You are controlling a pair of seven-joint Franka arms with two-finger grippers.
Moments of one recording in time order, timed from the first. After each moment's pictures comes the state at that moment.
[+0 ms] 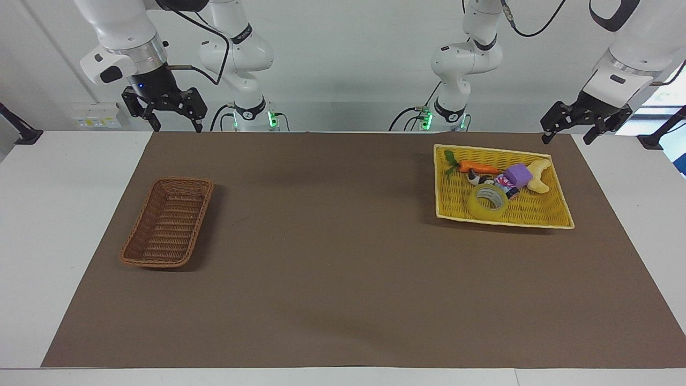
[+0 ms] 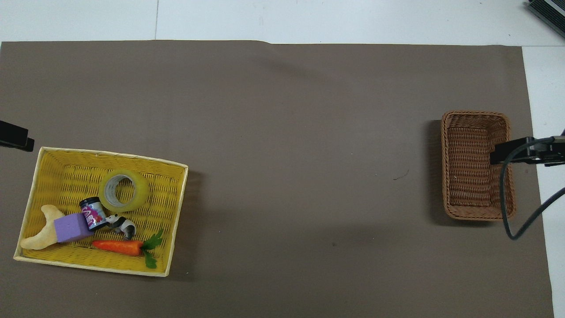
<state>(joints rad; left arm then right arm) 0.12 0.05 -0.11 -1.44 0.02 1.44 0.08 0.03 -0.07 -0.03 -1.59 0.00 1.52 0.05</state>
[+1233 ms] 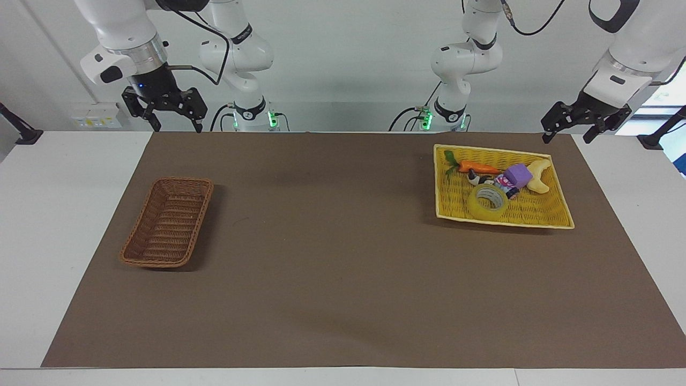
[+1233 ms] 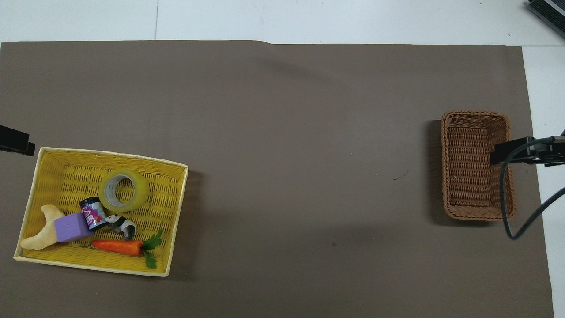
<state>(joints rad) 0.12 0.02 -0.11 -1.48 0.02 1.46 0.08 0.03 -0.07 -0.03 -1.59 0.00 1.52 0.05</state>
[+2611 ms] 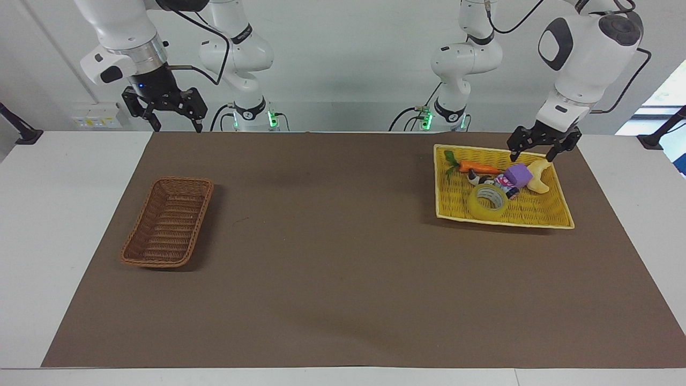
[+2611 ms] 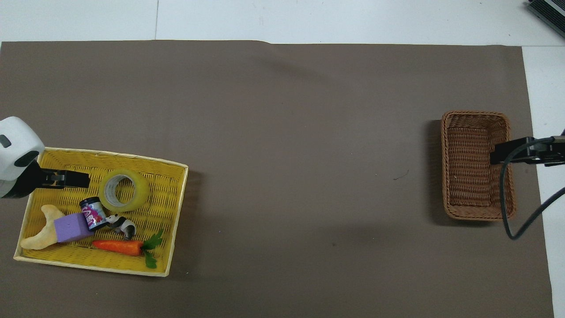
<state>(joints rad) 0.12 -0.20 -0.13 -2.07 -0.02 1.86 0.08 0.03 -0.07 -0.03 -1.59 0.00 1.52 0.05</state>
